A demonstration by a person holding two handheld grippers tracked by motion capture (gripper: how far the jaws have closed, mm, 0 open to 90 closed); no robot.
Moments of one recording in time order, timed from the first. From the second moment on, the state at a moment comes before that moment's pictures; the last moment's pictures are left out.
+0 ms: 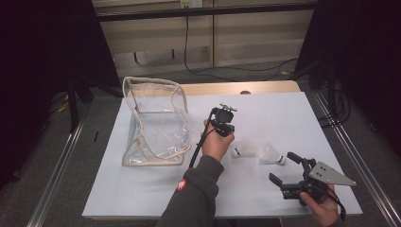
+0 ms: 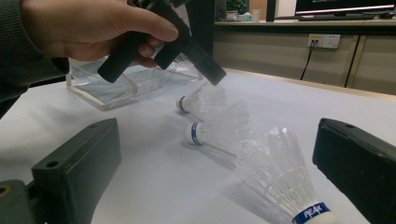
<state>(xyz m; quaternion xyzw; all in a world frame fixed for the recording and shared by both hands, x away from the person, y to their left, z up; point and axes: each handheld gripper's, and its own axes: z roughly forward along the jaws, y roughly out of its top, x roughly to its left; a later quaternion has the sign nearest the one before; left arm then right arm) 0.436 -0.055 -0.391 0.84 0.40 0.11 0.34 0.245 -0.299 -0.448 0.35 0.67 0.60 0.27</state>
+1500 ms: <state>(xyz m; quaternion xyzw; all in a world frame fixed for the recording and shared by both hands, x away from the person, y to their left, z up) 0.428 -0.044 -0.408 0.83 0.41 0.16 0.33 0.245 -0.298 -0.448 0.35 0.67 0.60 0.27</state>
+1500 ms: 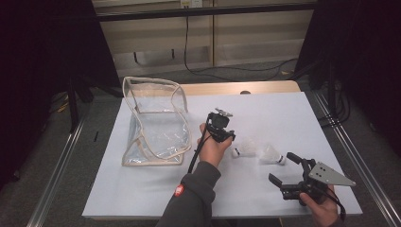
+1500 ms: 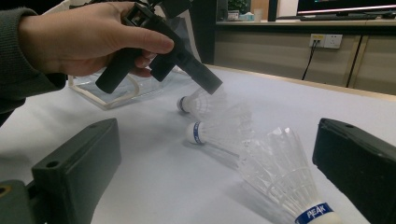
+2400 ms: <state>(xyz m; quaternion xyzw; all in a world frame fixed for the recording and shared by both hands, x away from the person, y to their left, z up) 0.439 -0.021 -0.401 0.80 0.44 0.24 0.33 0.245 -0.298 -0.449 0.35 0.67 0.60 0.26</state>
